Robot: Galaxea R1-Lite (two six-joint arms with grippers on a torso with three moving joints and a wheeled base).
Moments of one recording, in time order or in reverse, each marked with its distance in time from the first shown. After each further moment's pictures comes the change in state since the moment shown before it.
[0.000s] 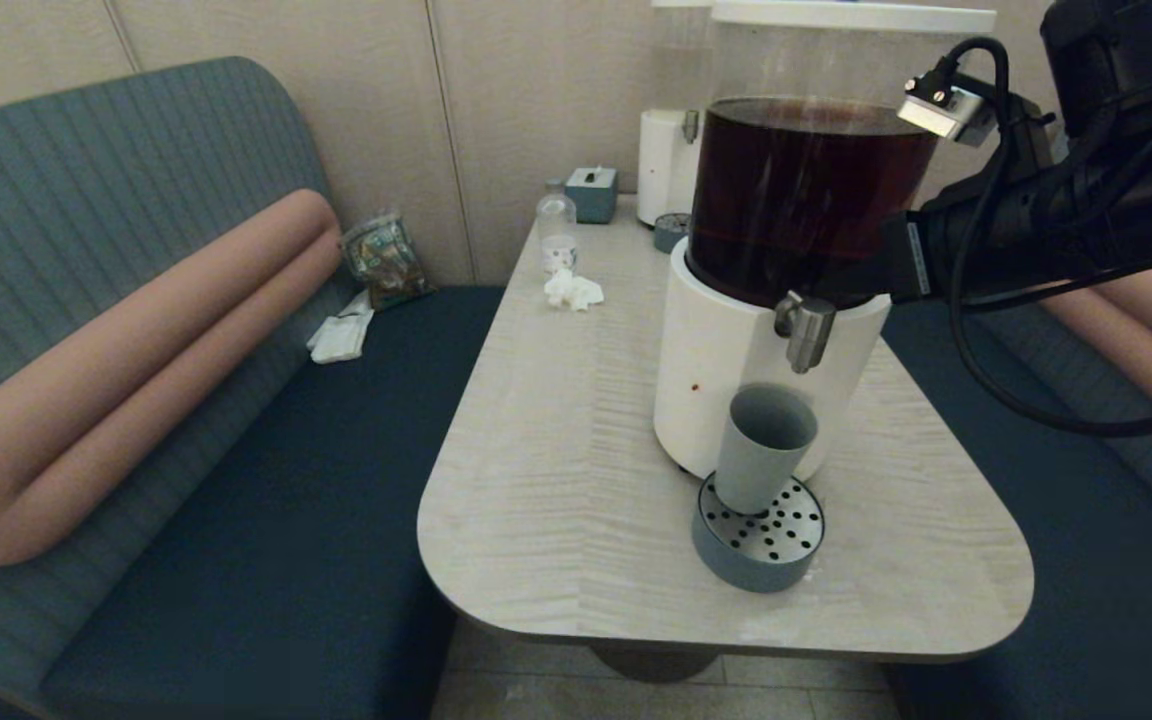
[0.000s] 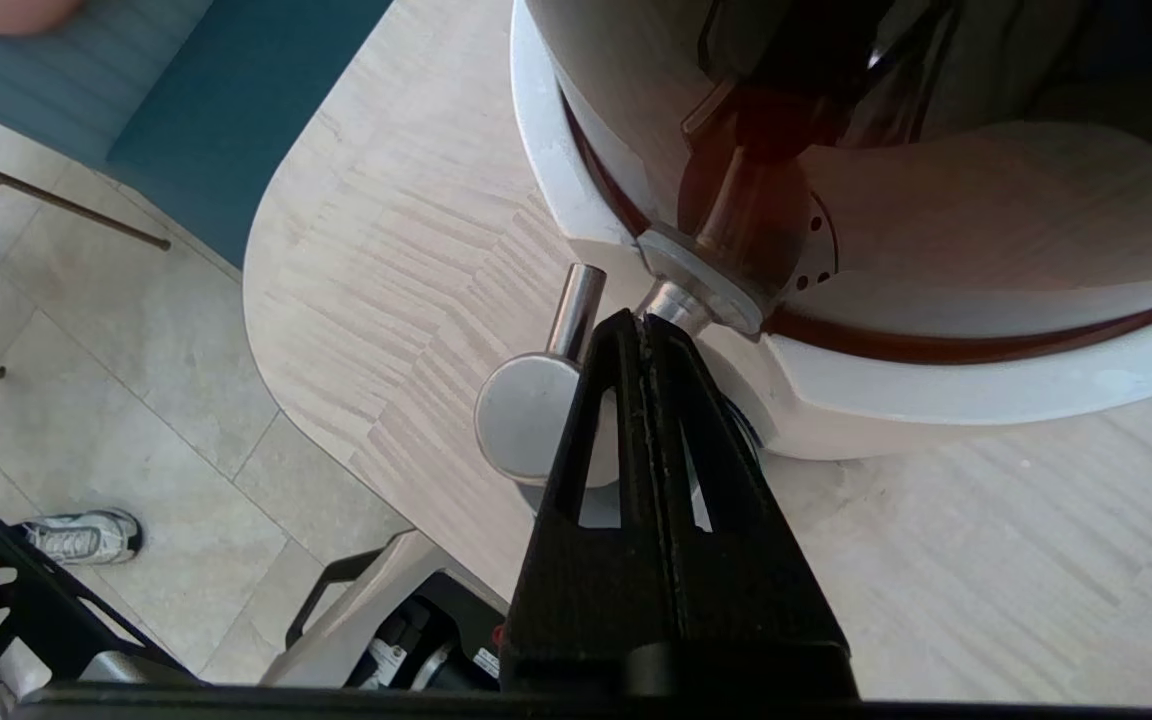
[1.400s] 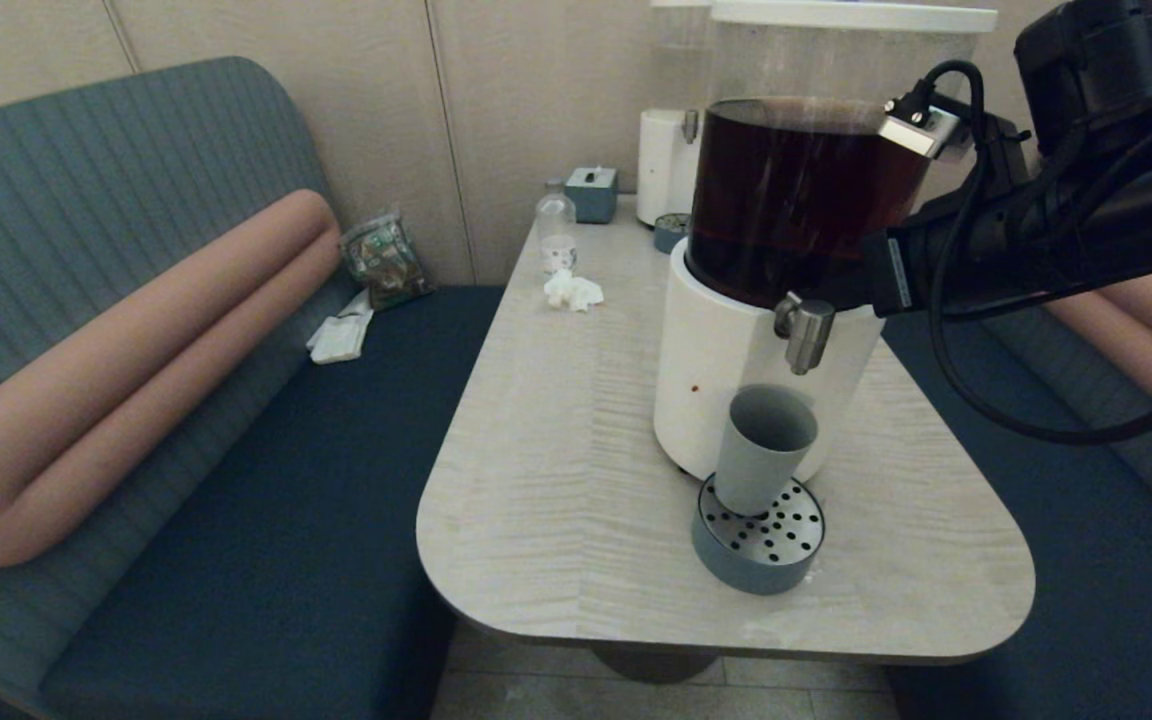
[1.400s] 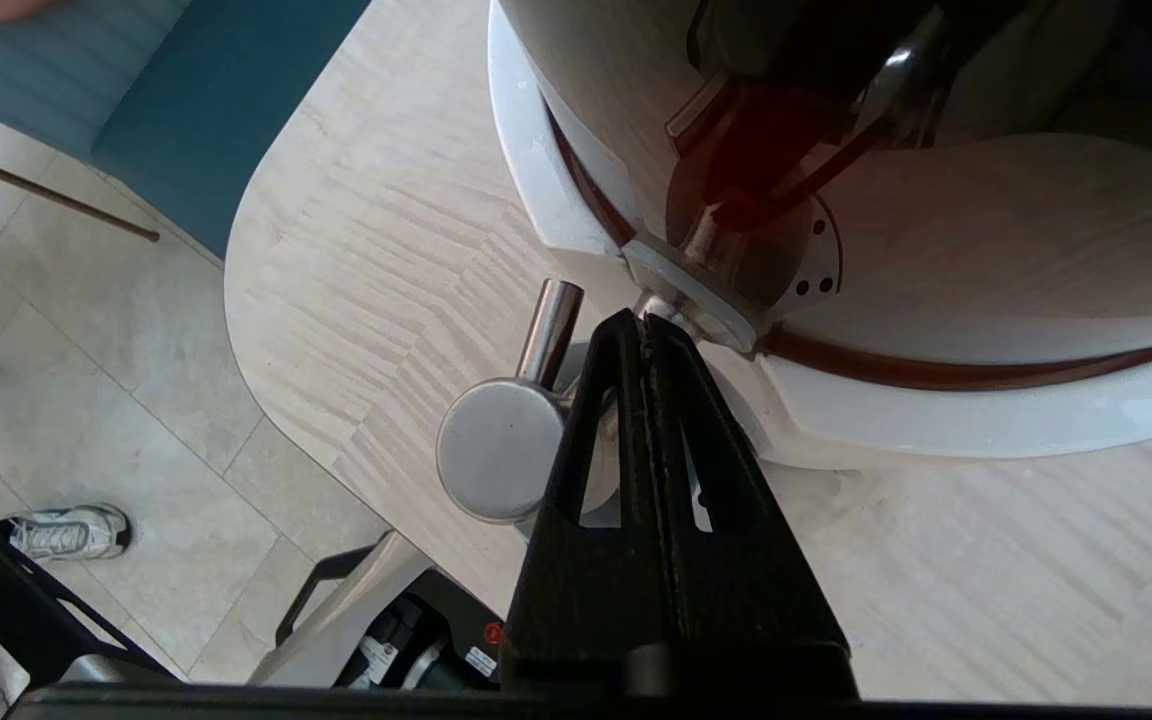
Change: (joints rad) left arm 0.000 0.000 0.000 0.000 0.000 0.000; right arm 0.015 0.018 0.019 -0.027 -0.003 -0.007
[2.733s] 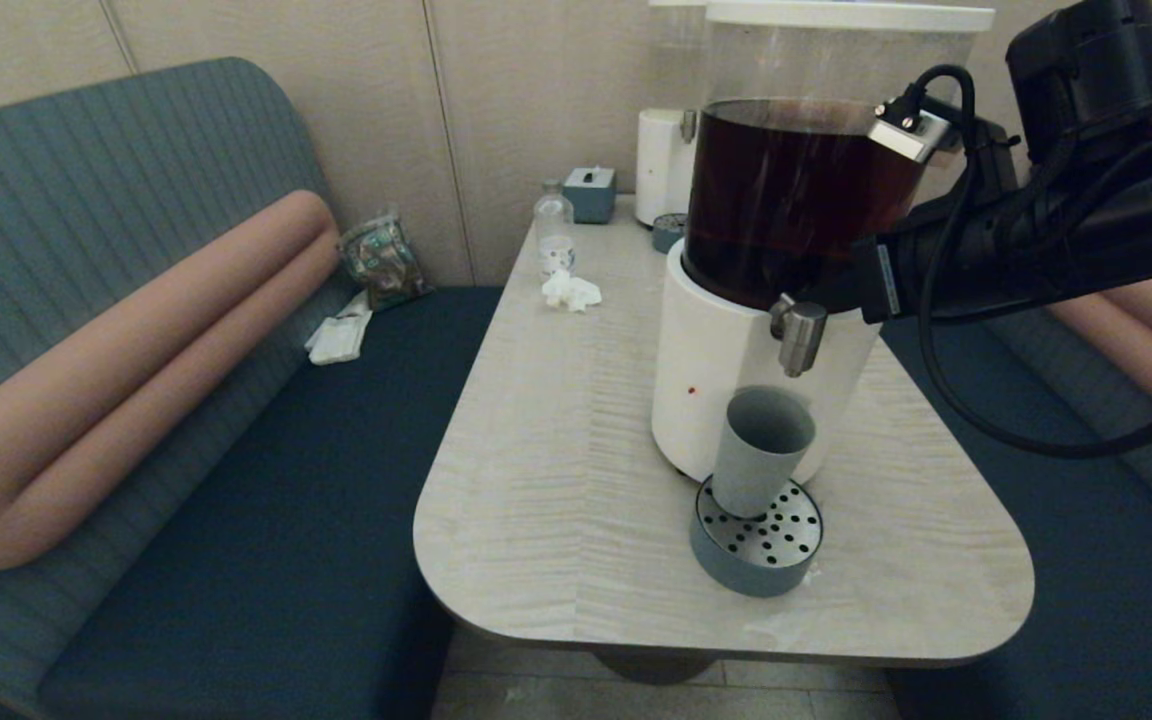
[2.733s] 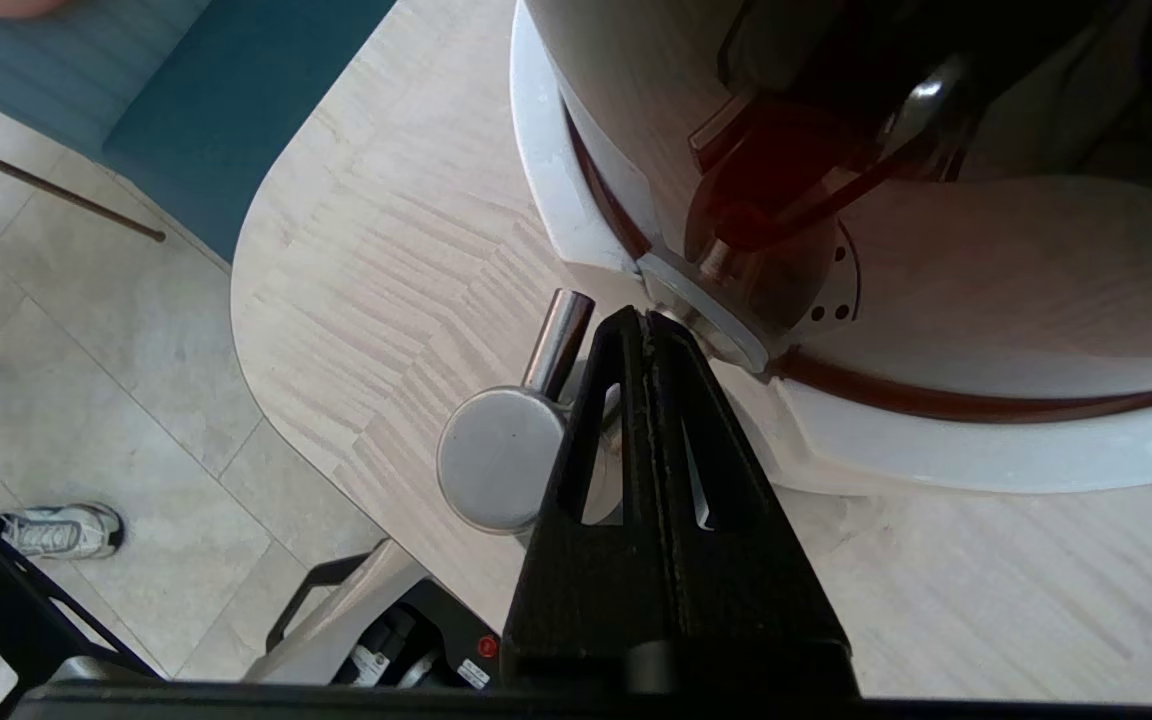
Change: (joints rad) left arm 0.000 0.000 0.000 0.000 0.000 0.000; right arm 0.043 -0.001 0.039 -0.045 0.007 -0.012
